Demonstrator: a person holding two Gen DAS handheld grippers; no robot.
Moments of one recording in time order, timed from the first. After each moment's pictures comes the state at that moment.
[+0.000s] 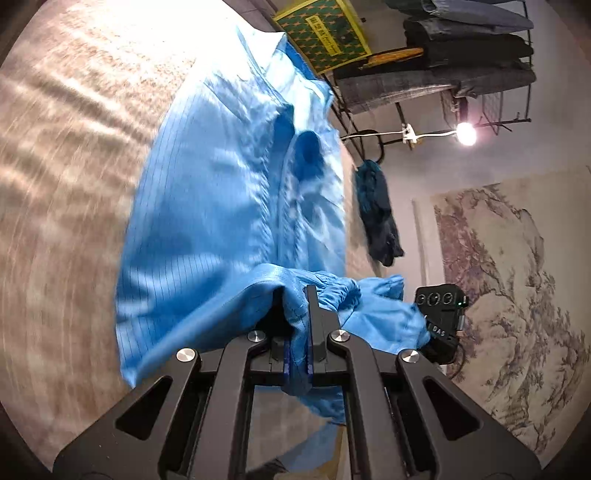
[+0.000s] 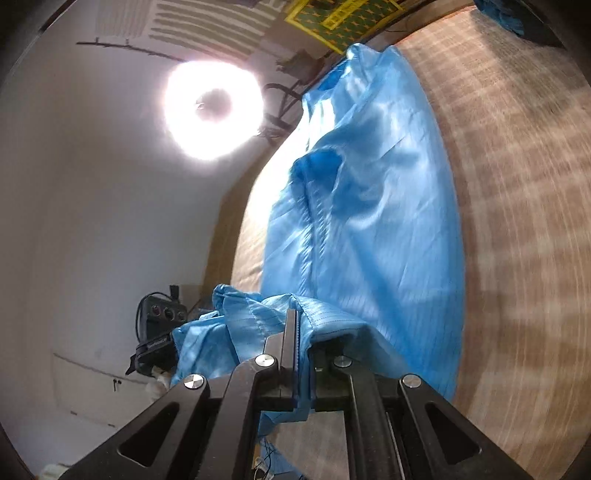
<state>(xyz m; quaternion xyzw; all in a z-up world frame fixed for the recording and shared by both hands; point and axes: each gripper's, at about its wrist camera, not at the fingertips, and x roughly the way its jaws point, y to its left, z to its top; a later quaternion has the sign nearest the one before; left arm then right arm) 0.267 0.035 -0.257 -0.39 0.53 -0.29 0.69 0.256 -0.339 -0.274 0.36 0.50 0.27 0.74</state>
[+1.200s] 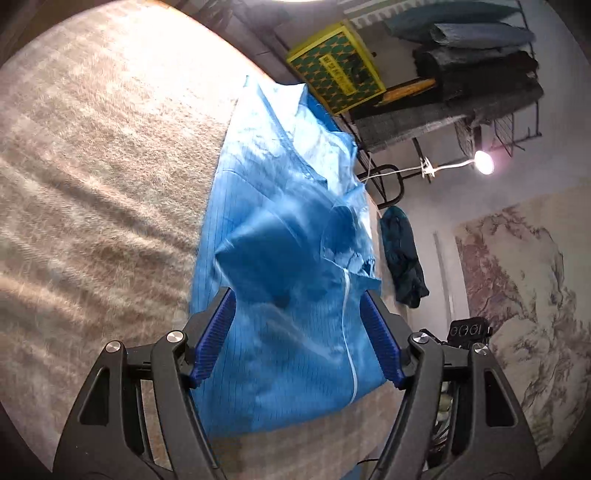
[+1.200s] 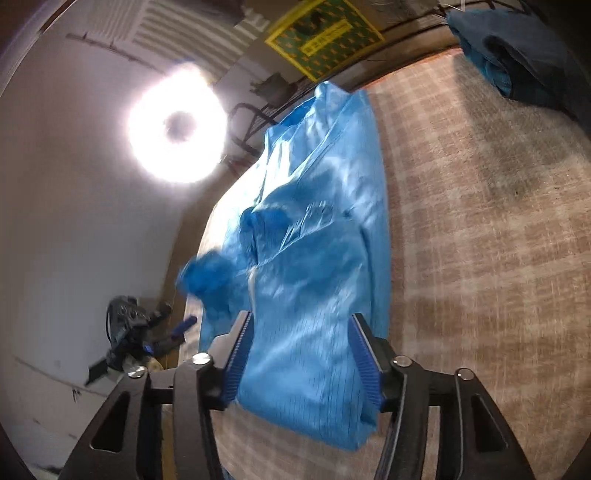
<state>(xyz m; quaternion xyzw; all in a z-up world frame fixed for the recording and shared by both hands) 0.305 0.069 -0.257 -0.36 0.49 -0.25 0.75 0.283 -0.375 -0.254 0.30 0.50 0.21 0.79</state>
